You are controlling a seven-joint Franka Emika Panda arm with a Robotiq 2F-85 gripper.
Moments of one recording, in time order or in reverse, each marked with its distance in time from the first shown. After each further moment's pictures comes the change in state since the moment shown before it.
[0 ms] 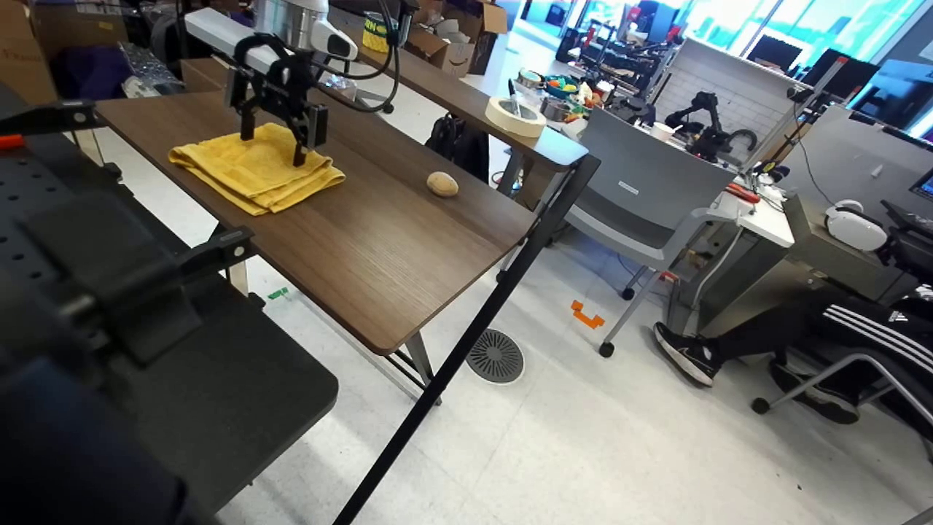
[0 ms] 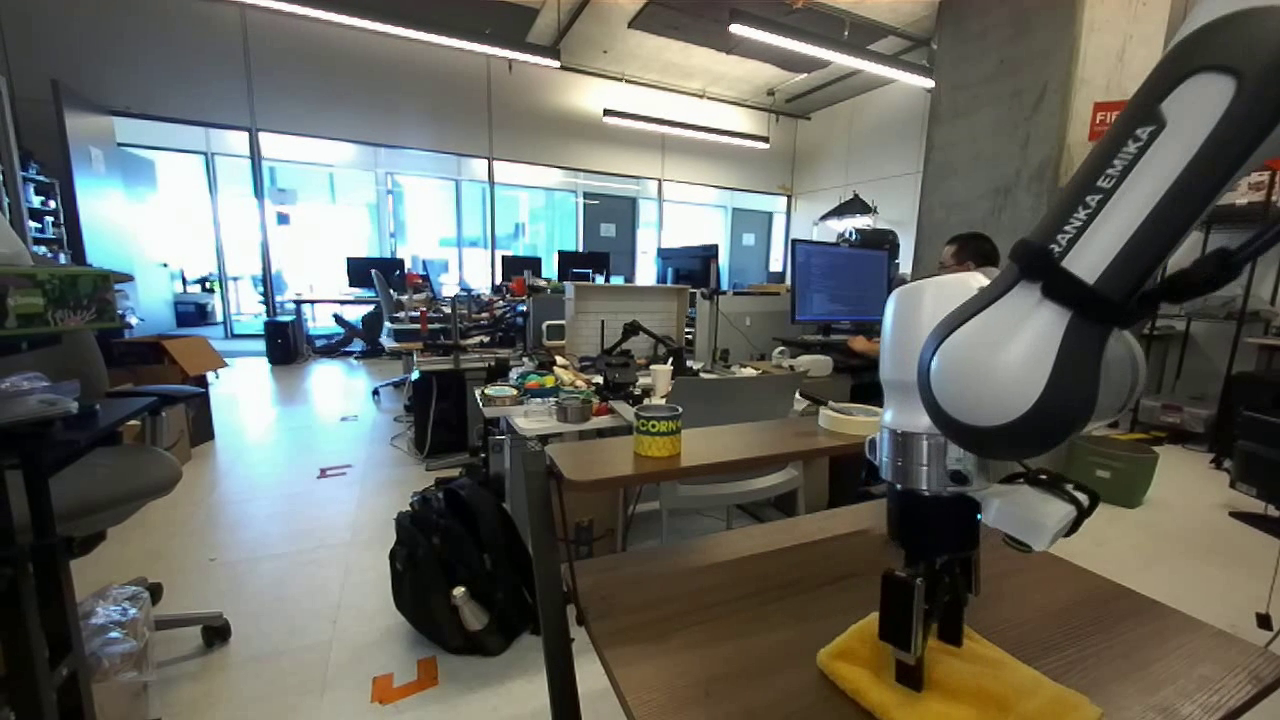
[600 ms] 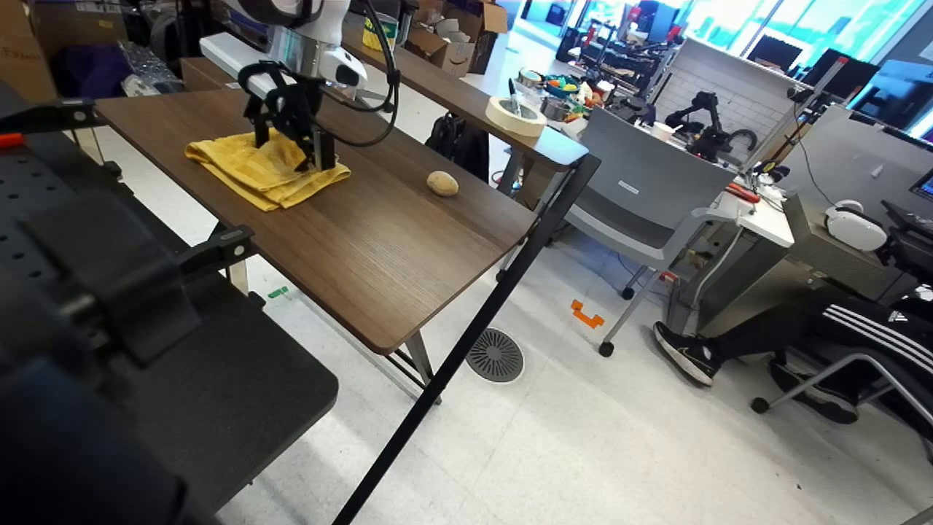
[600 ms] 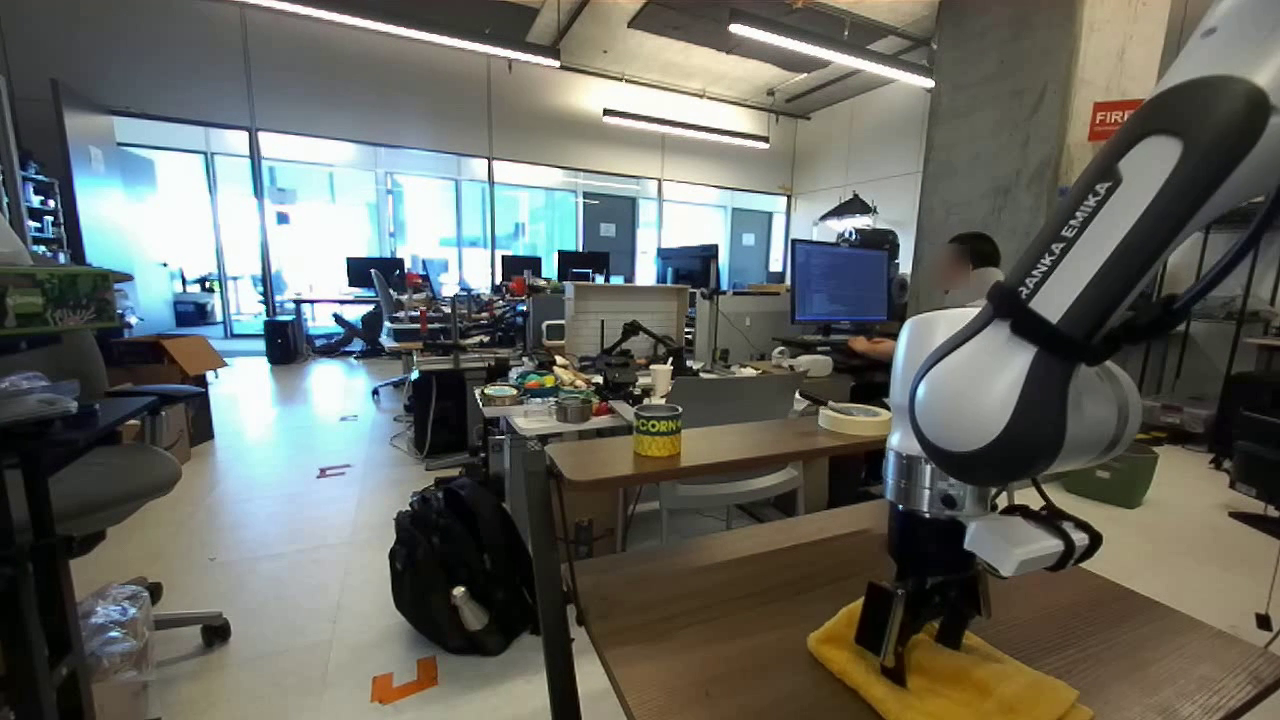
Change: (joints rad) arm -0.040 0.092 0.009 0.064 0.105 0.054 0.061
